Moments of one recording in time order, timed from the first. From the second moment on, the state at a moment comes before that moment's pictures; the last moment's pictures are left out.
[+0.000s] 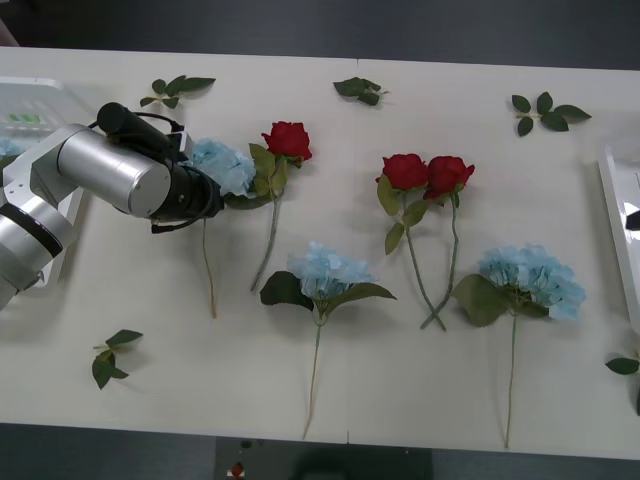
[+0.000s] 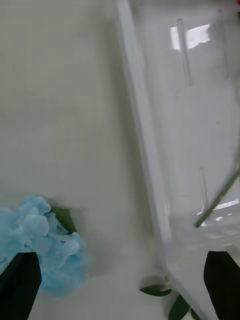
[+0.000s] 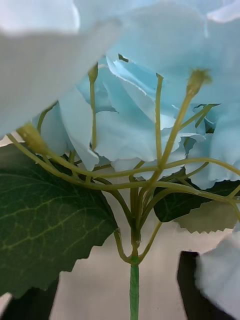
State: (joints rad) right arm -0.23 -0.75 -0.35 -1.78 -0.71 1.62 1.37; left arm -0.73 0.64 -0.59 -1.24 0.74 1.00 -1.02
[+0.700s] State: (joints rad) right arm -0.01 -0.60 -0.19 -2.13 -0.72 1.69 1.13; left arm -0.73 0.66 -0.59 -1.27 0.73 1.00 -1.02
